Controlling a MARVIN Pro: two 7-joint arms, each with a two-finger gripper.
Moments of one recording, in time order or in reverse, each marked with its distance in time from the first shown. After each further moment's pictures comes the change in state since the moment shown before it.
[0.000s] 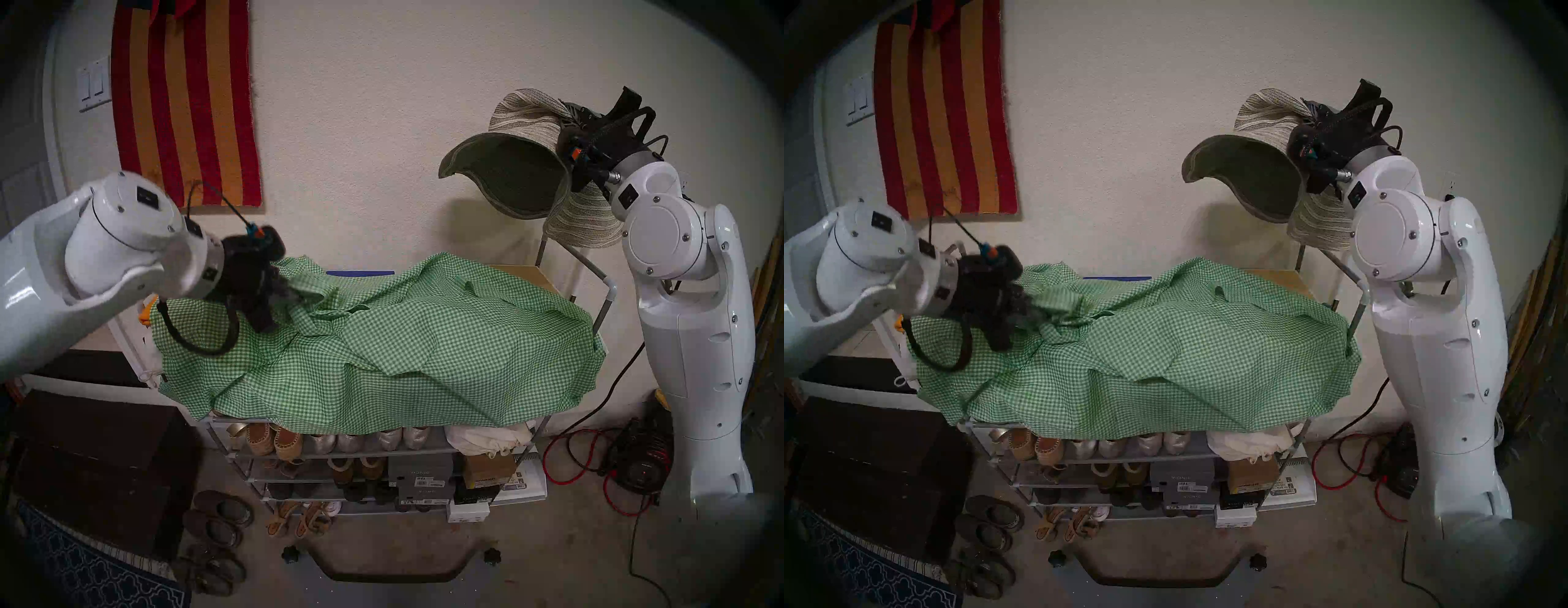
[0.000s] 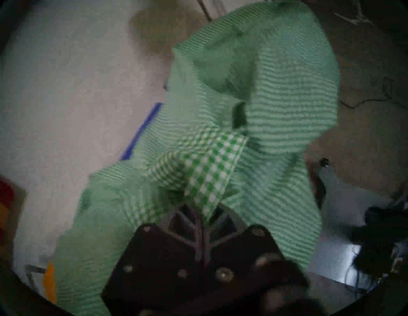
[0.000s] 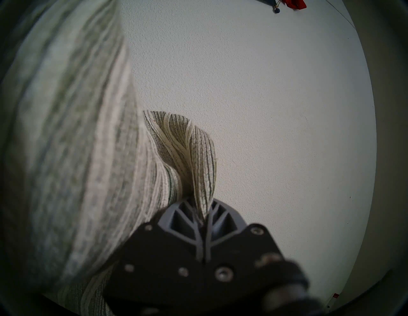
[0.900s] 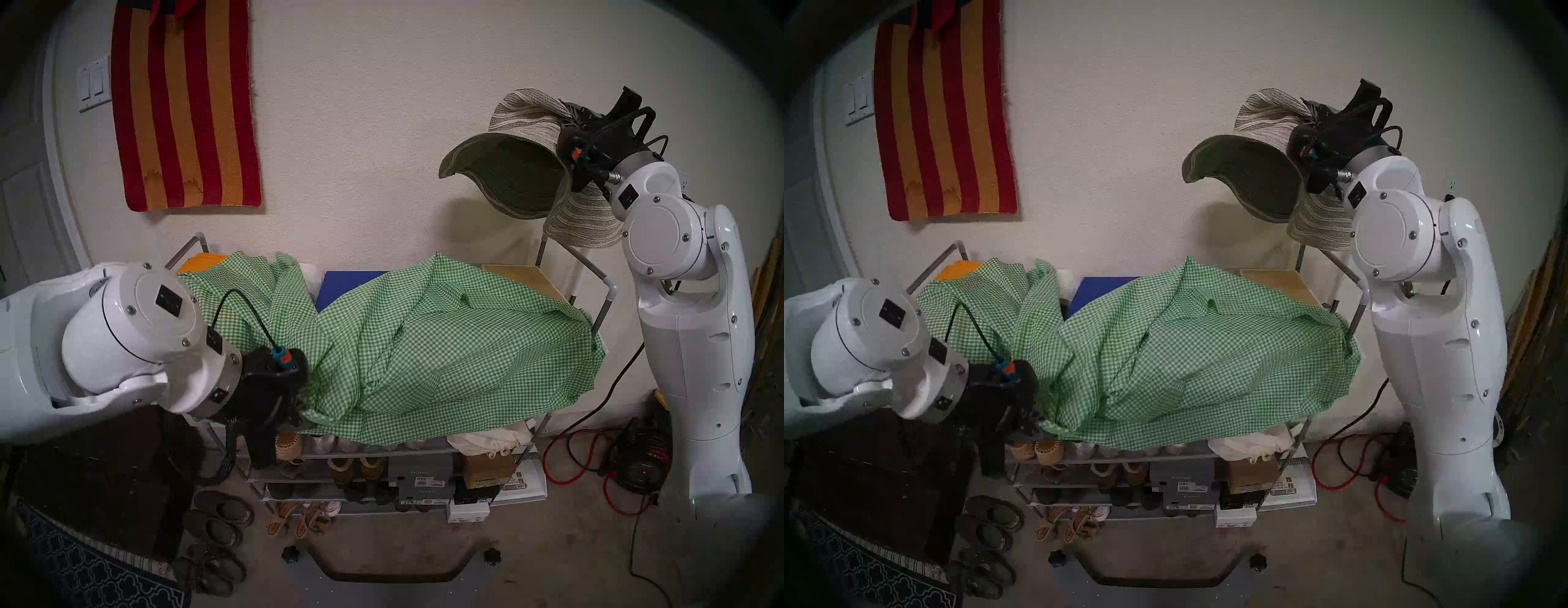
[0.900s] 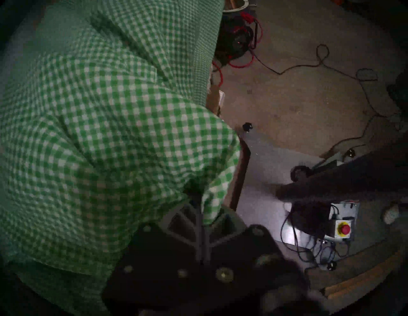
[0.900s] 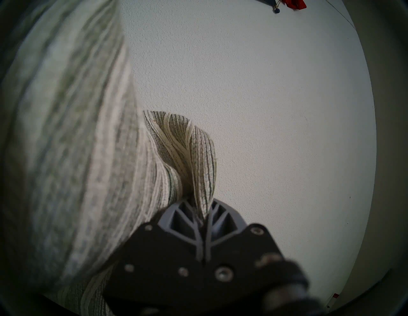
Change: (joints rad) left arm 0.121 0.075 0.118 -0.197 -0.022 0.103 -0.049; right arm -0.001 -0.007 0.004 0.000 -0.005 -0.006 0.003
